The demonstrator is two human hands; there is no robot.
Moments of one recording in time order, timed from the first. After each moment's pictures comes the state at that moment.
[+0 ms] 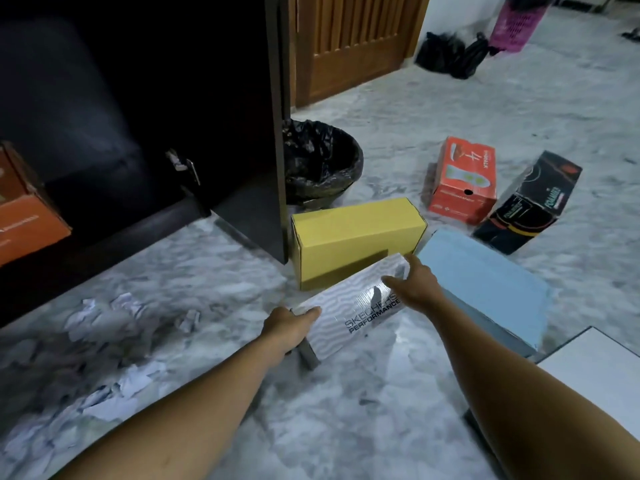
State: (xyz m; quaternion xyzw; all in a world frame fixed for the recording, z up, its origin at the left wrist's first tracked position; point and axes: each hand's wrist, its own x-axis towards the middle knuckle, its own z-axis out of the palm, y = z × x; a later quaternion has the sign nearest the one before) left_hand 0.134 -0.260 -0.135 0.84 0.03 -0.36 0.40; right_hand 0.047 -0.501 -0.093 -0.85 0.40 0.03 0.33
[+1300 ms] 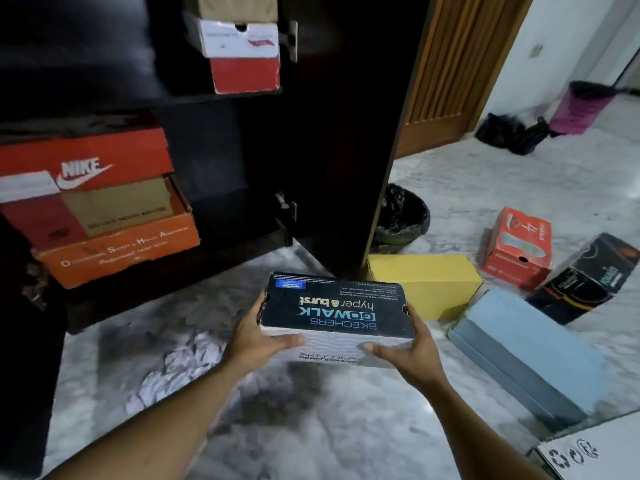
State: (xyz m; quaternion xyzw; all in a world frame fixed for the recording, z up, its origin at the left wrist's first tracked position) left_hand 0.143 -0.050 -0.069 0.80 -0.12 -0.12 0.57; right_hand 0.009 -0.323 -0.034 -0.80 0.17 -0.13 0.56
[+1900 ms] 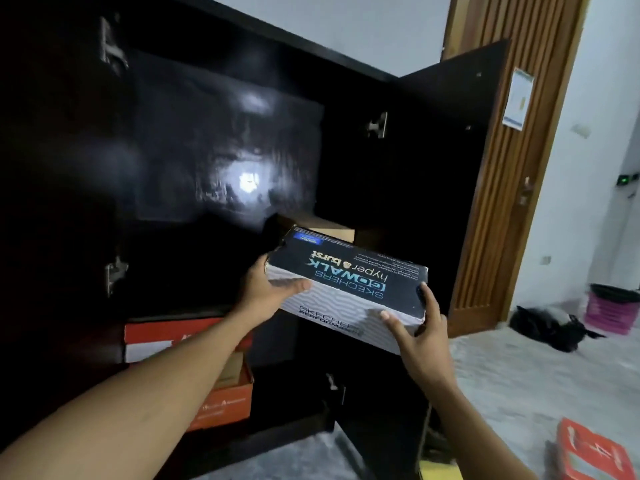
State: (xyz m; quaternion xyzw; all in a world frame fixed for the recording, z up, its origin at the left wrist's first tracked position) left_hand 0.252 0.047 0.315 0.75 -0.18 0.23 0.60; right_hand 0.124 -0.211 0.285 -0.78 -0.01 -0.39 0.48
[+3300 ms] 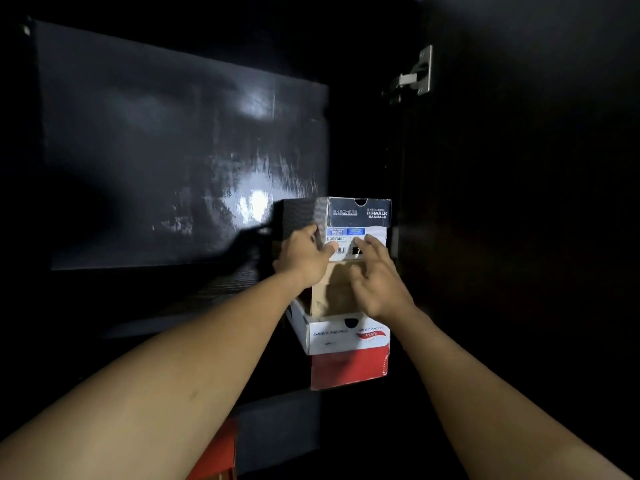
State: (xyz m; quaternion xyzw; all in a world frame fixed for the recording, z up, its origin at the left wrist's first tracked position) left_hand 0.556 -0.073 0.397 0.82 -0.11 0.29 0.48; right_hand 0.505 -0.217 0.361 -0.88 -0.13 -0.35 0.29
